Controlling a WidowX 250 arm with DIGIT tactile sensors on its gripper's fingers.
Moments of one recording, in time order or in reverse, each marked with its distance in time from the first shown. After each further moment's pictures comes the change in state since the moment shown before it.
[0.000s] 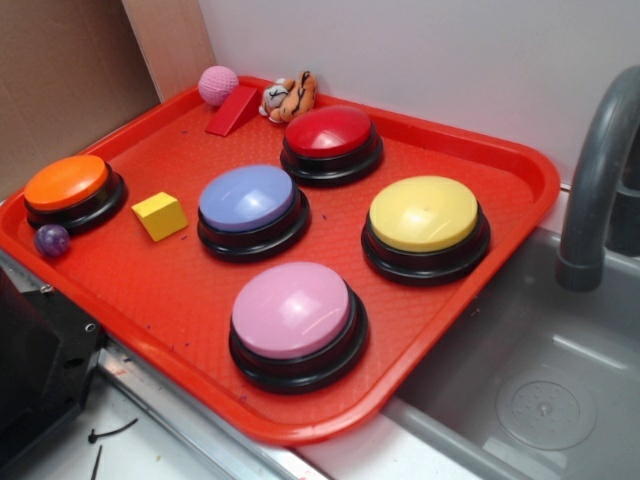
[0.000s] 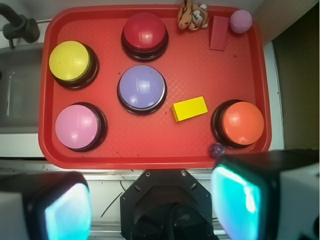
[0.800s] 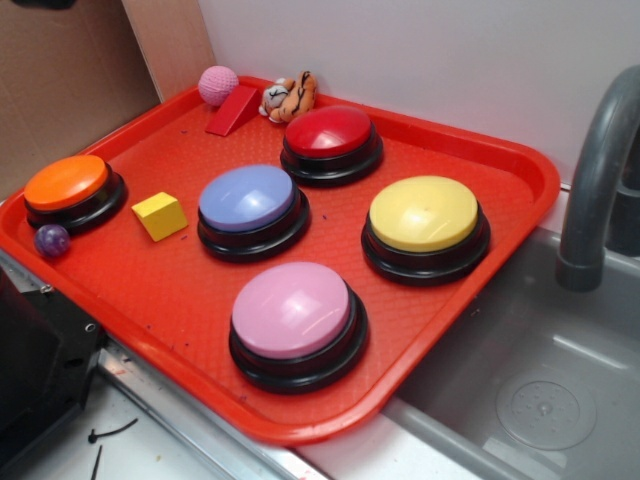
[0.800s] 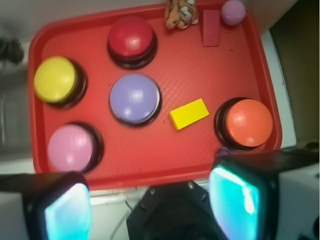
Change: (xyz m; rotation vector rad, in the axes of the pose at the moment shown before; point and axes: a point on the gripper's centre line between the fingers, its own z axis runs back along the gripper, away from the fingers) arm 0.024 0.024 -0.027 -0.019 -0.033 0.226
